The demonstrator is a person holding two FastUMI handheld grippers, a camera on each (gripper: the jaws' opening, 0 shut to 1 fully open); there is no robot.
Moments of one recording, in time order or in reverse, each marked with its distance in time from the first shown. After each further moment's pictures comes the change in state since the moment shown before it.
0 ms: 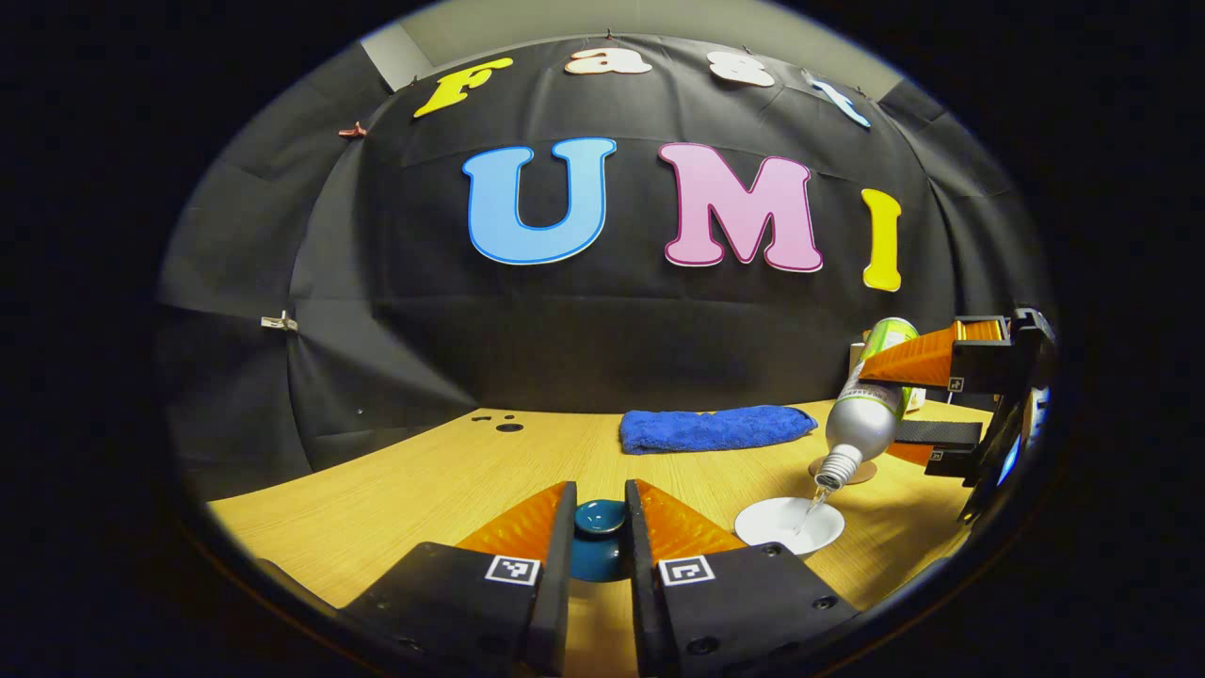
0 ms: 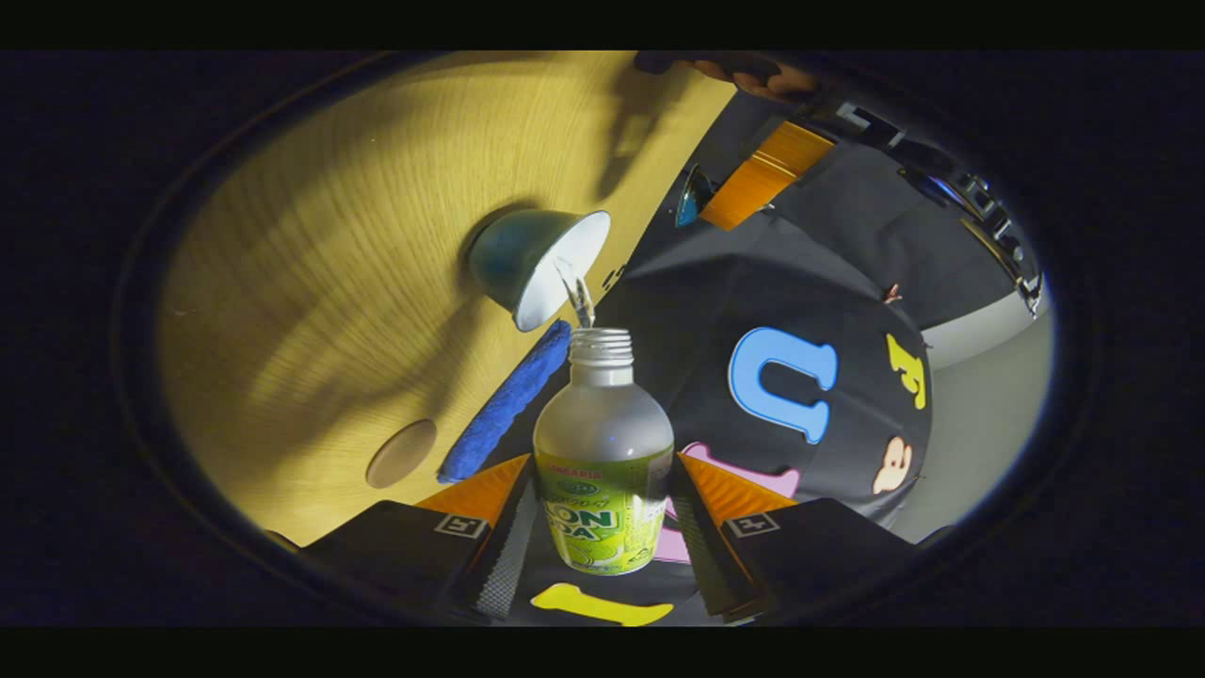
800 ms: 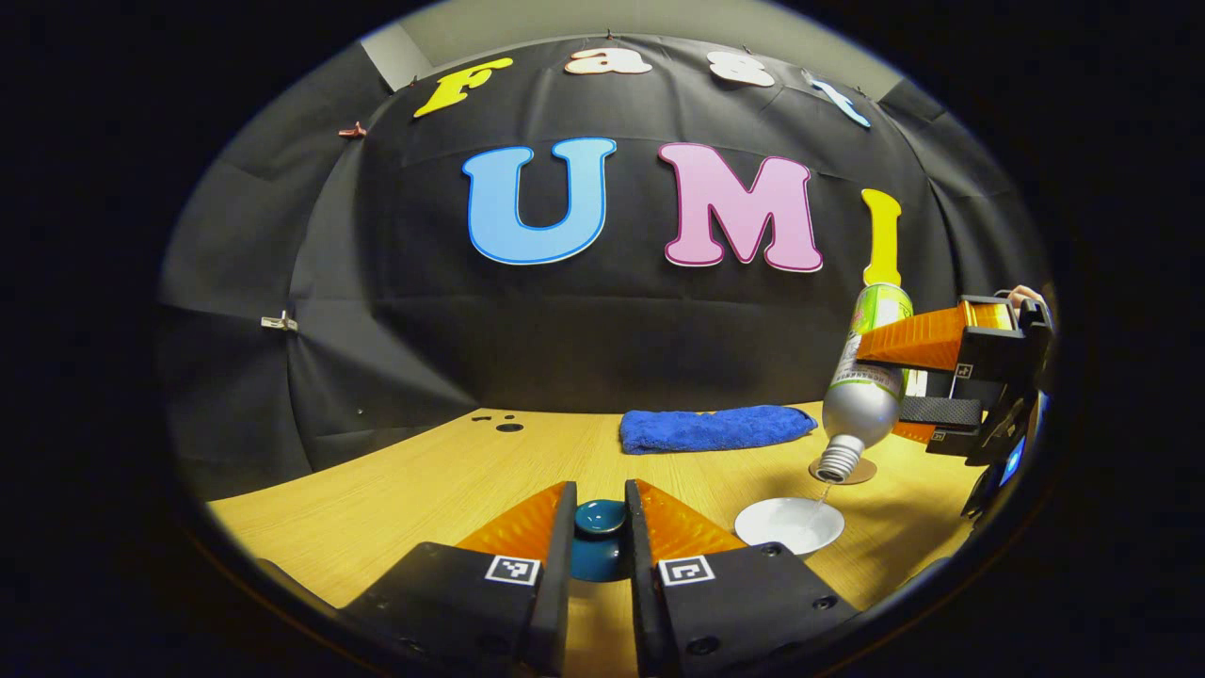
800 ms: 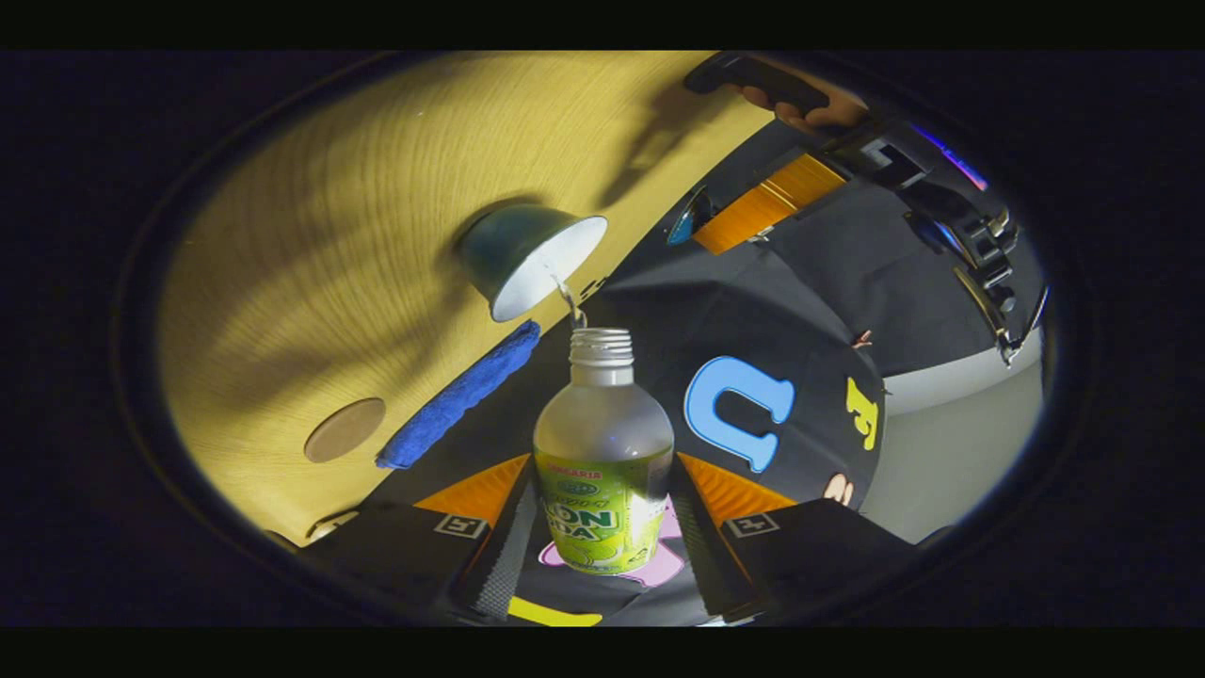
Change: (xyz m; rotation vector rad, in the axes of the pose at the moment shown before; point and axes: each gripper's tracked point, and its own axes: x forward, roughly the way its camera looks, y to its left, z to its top) left arm 0.000 0.000 0.000 0.000 0.000 0.000; right arm -0.001 -0.024 0.001 -0.146 -0.038 -0.101
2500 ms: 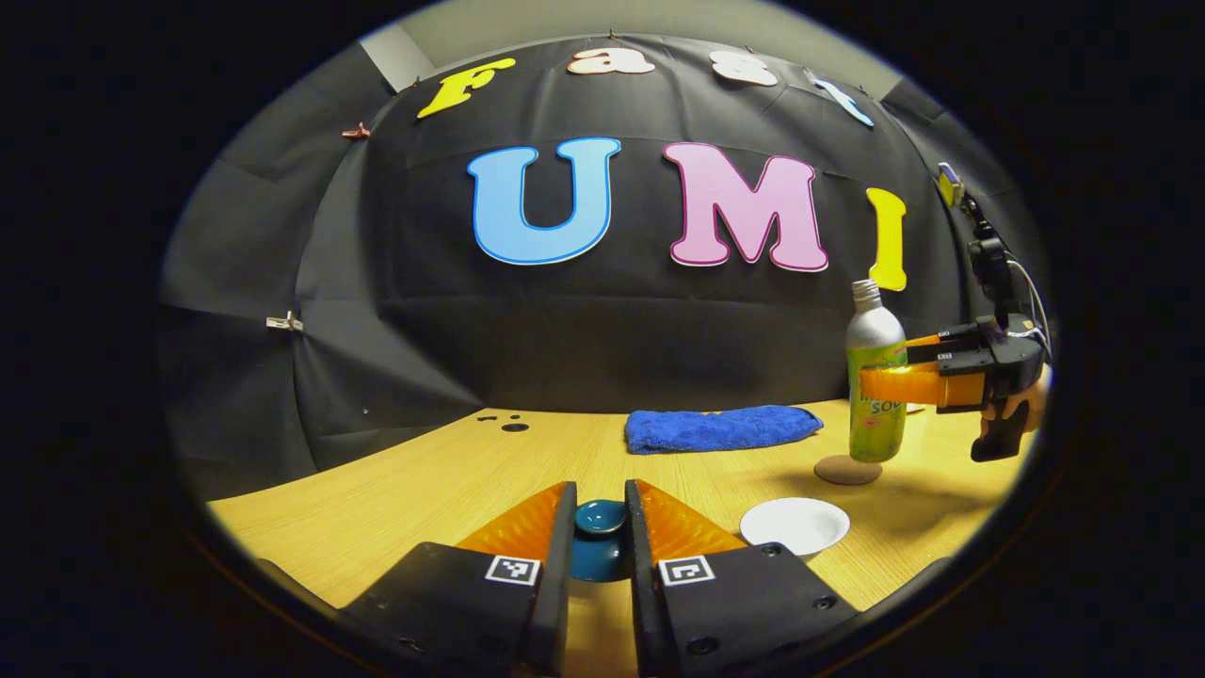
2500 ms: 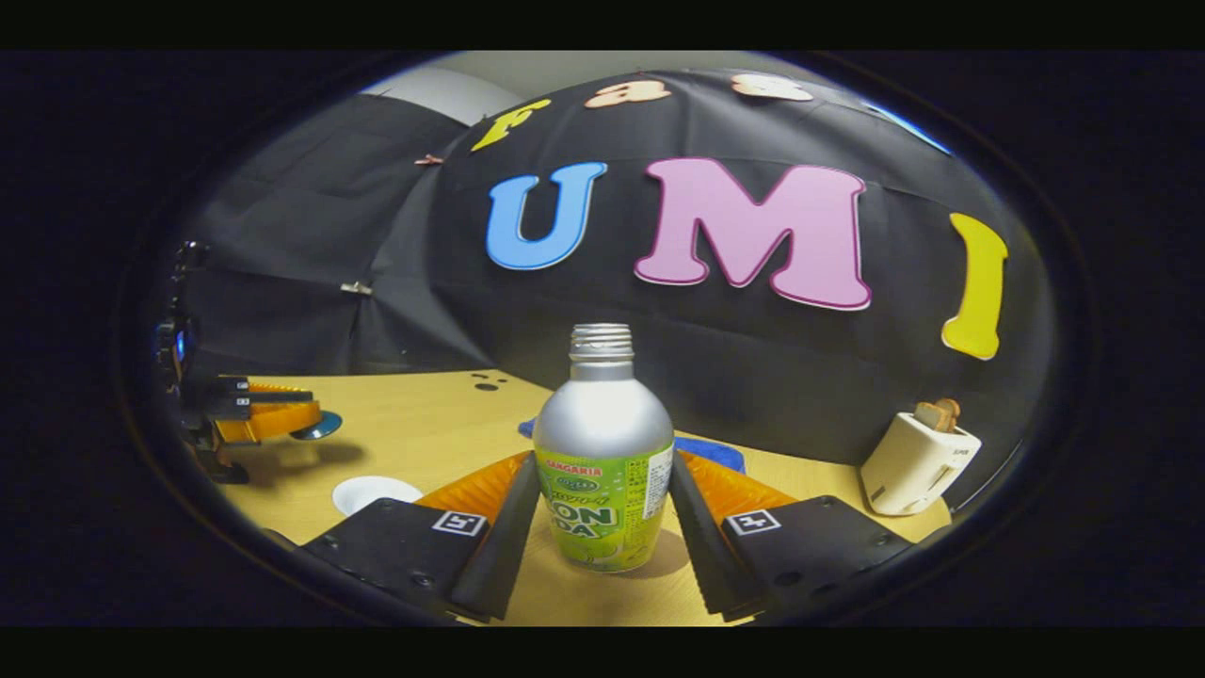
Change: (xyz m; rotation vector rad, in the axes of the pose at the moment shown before) left arm 0.001 0.003 0.000 0.001 0.001 0.019; right arm 0.030 0.038 -0.086 2.097 0.174 0.017
